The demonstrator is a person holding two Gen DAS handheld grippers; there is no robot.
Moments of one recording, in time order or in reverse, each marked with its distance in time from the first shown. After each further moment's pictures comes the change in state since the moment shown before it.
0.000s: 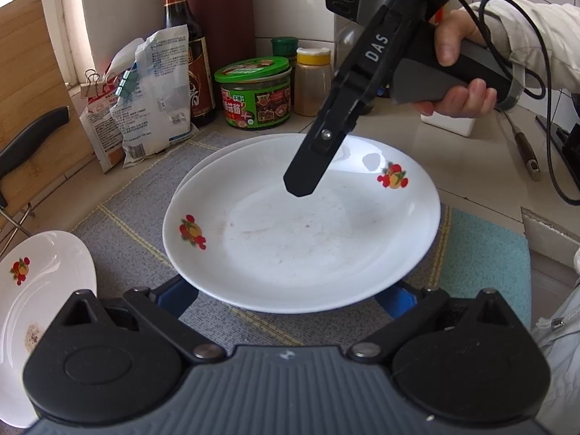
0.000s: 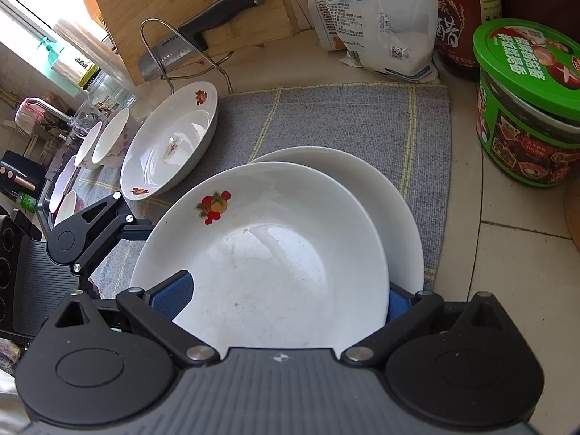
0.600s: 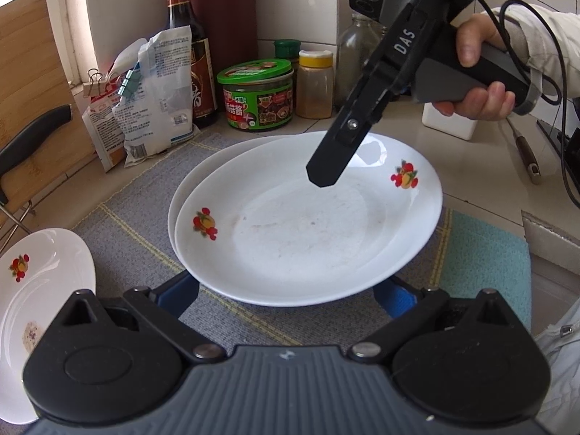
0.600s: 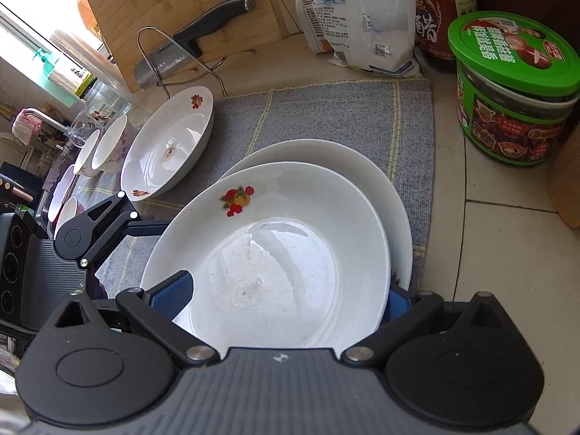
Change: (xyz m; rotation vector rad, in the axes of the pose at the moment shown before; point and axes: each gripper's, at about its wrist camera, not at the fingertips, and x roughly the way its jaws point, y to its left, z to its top) left arm -0.001 0.001 -0.002 -0.012 -0.012 0.002; right arm -0.010 -0.001 -0.011 0.033 -0.024 -0.013
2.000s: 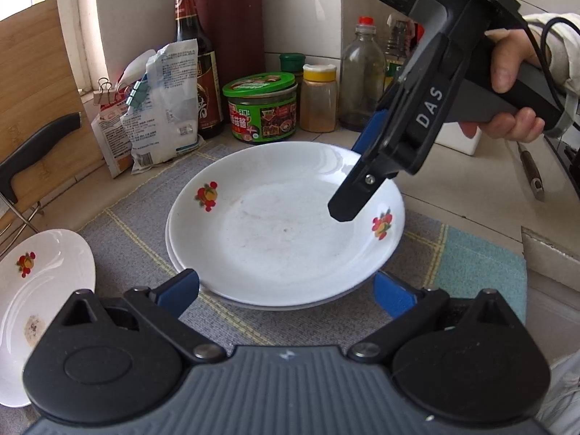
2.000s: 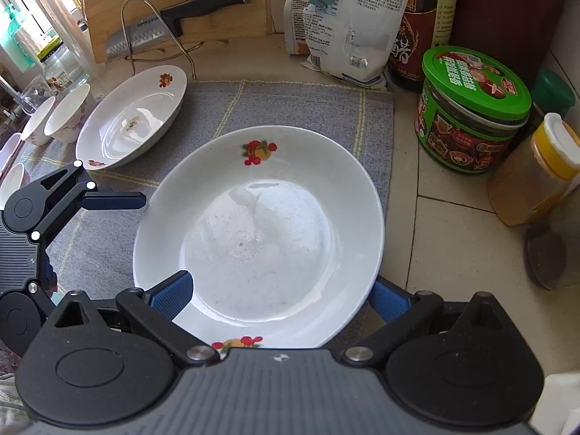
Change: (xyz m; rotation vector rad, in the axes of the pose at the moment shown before) left arm -0.005 -0.007 0.000 -0.033 -0.047 0.039; right arm -0.007 0.034 -0.022 -0.096 -0.009 -0.298
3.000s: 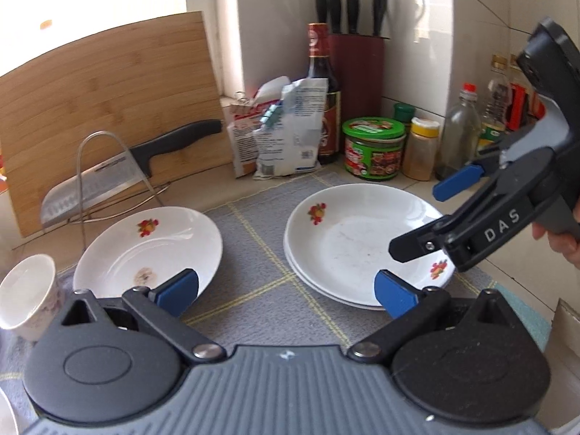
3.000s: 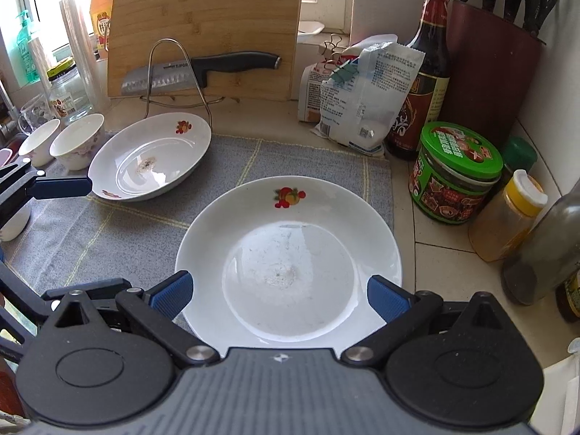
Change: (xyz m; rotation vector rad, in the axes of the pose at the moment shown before) left arm -0.073 0.013 -0.003 -0.265 -0.054 0.339; right arm -0.028 0.064 -0.025 -0.049 -0.265 -0.129
